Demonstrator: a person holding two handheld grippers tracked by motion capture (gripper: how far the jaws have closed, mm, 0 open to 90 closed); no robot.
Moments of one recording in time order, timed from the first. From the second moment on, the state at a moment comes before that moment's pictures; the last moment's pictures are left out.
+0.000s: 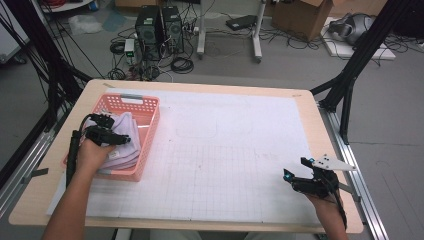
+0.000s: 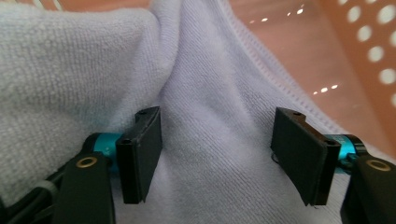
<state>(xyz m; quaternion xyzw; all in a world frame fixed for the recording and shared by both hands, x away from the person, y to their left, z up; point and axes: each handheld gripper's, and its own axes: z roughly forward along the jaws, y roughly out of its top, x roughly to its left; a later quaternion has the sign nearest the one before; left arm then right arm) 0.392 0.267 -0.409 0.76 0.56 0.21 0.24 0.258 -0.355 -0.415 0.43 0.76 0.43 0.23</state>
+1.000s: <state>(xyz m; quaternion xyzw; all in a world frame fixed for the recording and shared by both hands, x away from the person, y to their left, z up) 0.390 0.290 -0.399 0.71 0.58 0.21 0.33 0.258 -0.356 -0.417 0.44 0.76 0.43 0.23</state>
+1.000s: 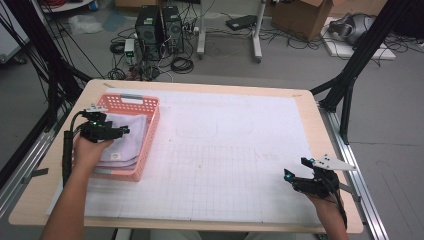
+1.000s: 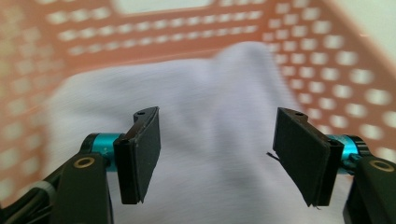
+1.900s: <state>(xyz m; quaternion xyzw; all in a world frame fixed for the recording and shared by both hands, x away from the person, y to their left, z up) 0.357 0.290 -0.370 0.63 0.52 0.27 0.50 0.258 -0.355 -0.416 0.43 0.76 0.43 0.23</state>
